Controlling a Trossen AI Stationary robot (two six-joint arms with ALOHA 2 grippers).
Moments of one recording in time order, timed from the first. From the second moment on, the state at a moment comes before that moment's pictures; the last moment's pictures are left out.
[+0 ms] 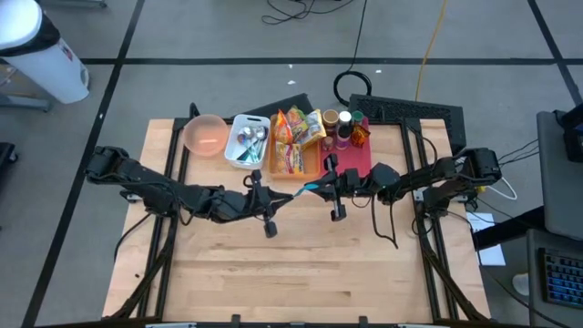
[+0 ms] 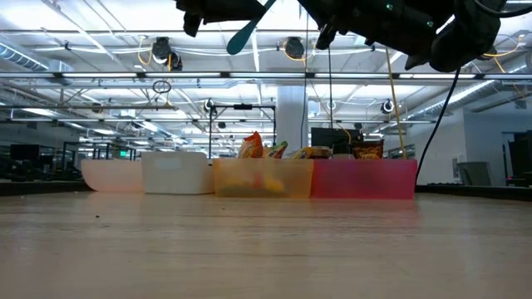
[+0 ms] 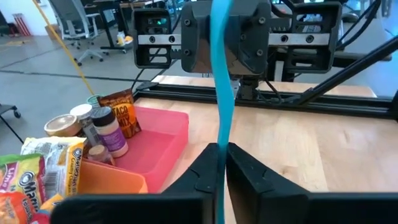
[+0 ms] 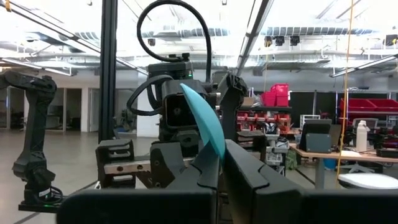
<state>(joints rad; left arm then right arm) -0.28 1.41 0.90 0.31 -0.57 -0.06 0.01 1.53 0.58 1.28 -0.13 0.01</state>
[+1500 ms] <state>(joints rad) -0.20 1.42 0.90 0.17 -0.41 -0.08 -0.01 1.53 0.58 1.32 -0.13 0.11</state>
